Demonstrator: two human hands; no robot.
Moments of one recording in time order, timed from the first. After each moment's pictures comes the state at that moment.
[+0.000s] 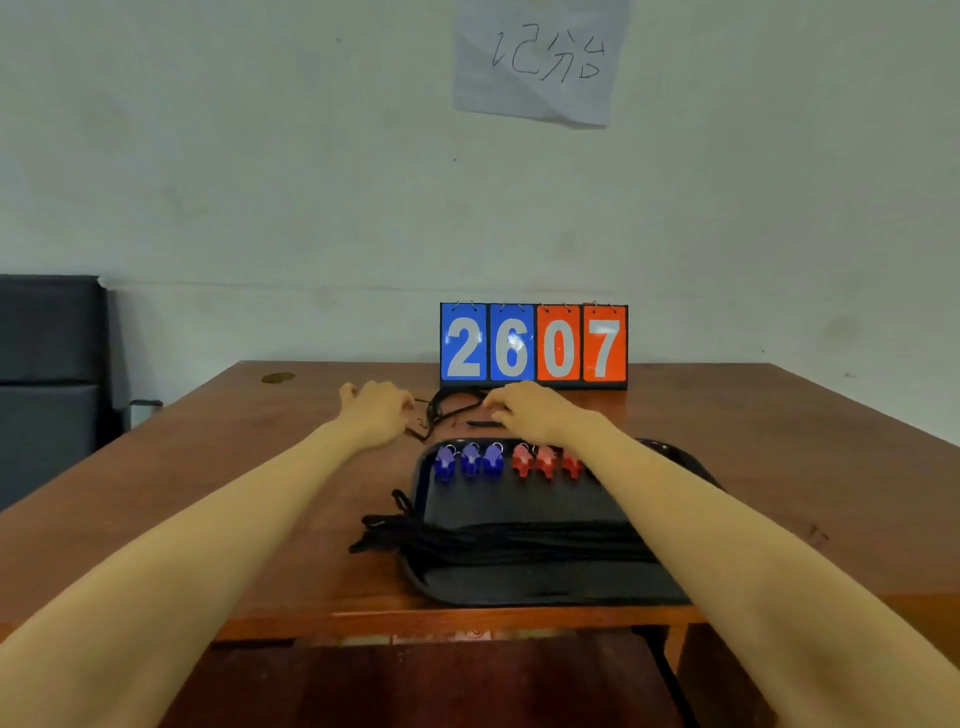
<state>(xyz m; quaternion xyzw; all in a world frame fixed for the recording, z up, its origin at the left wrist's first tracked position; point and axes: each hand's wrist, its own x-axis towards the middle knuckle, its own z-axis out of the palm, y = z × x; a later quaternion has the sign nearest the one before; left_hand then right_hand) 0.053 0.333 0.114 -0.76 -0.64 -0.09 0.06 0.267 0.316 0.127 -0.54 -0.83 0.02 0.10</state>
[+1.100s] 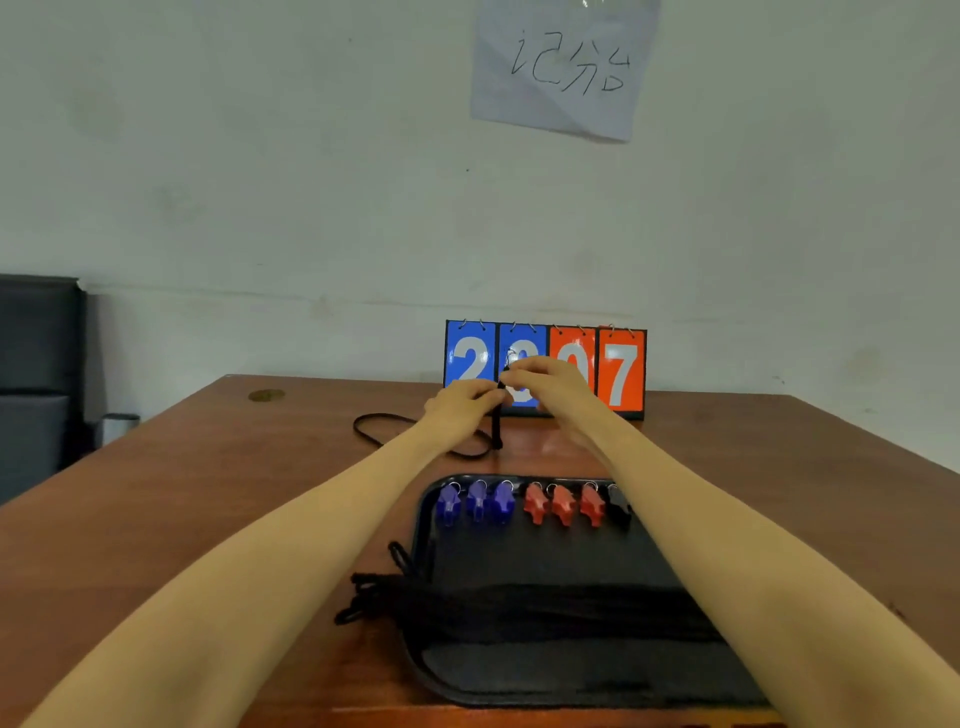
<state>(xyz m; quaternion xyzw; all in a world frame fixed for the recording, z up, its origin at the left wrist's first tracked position) 0.124 0.372 0.122 -0.76 -0.48 -0.37 -0.25 0.267 0.354 0.152 -0.51 -0.64 0.33 0.48</state>
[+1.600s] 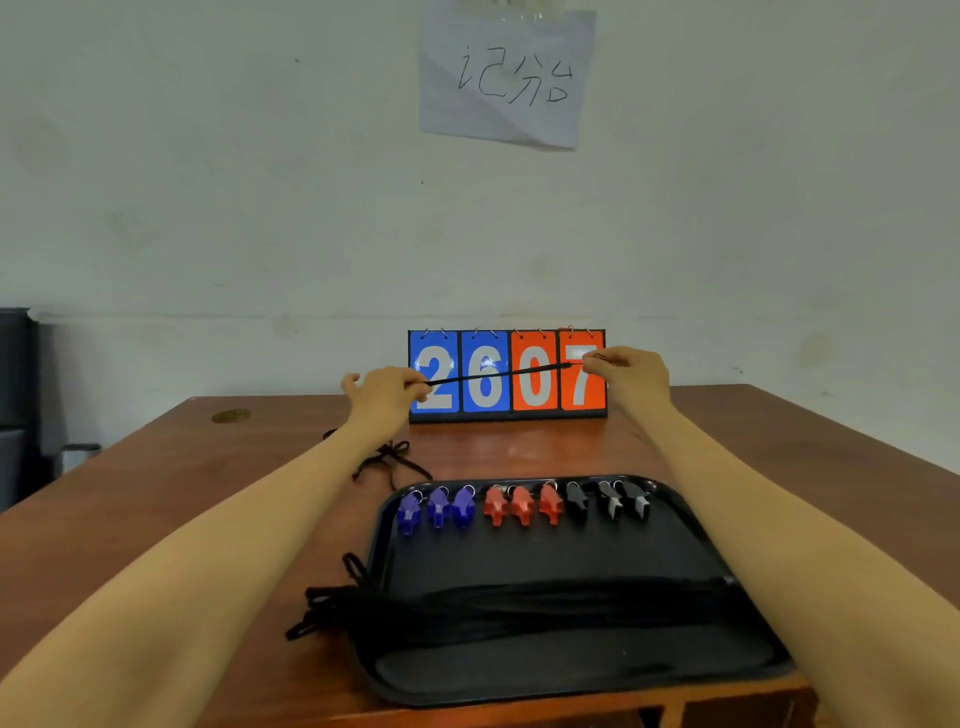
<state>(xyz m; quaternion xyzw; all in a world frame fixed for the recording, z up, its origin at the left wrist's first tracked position) 0.109 0.386 0.139 -0.71 -0.60 -0.36 -0.04 0.375 0.336 0.161 -0.57 -0.51 0.17 0.62</state>
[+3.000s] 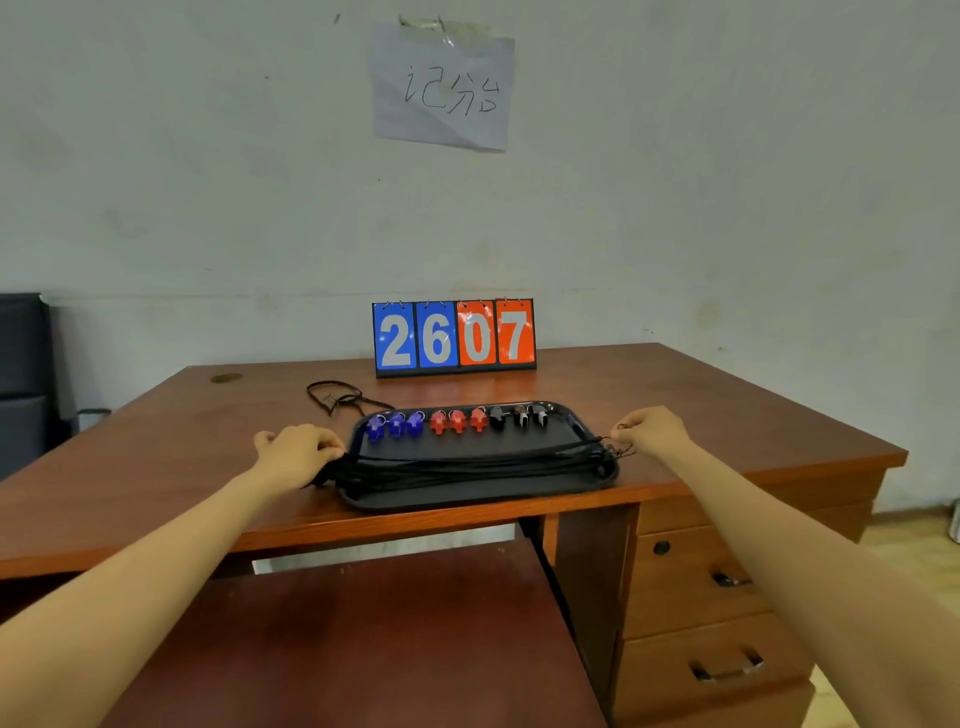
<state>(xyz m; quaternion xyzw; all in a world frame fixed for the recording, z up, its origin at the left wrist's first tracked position) 0.053 0.203 0.083 -0.73 -0.66 -0.15 -0.01 0.463 0.138 0.099 -0.77 -0.50 0.16 0.36</state>
